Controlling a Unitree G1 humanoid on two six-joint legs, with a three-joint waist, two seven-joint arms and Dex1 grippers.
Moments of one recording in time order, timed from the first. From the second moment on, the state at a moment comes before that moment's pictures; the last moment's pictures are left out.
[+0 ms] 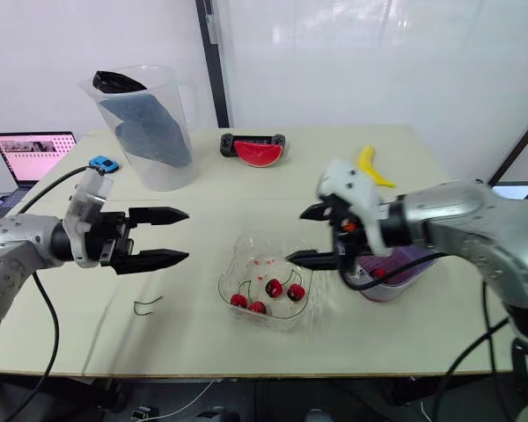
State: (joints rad) left arm -0.42 0.89 0.18 -0.30 -0.79 0.66 -1.18; right arm -0.84 -0.98 0.11 -0.55 0.87 1.19 0.77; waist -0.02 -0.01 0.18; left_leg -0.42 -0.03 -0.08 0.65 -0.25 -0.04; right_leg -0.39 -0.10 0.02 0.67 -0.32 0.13
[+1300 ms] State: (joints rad) left arm -0.41 0.86 0.13 -0.39 -0.75 0.64 -1.10; right arm -1.03 -0.57 0.65 -0.28 0.55 1.58 0.49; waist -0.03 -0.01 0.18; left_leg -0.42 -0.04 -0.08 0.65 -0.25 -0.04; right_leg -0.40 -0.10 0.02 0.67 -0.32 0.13
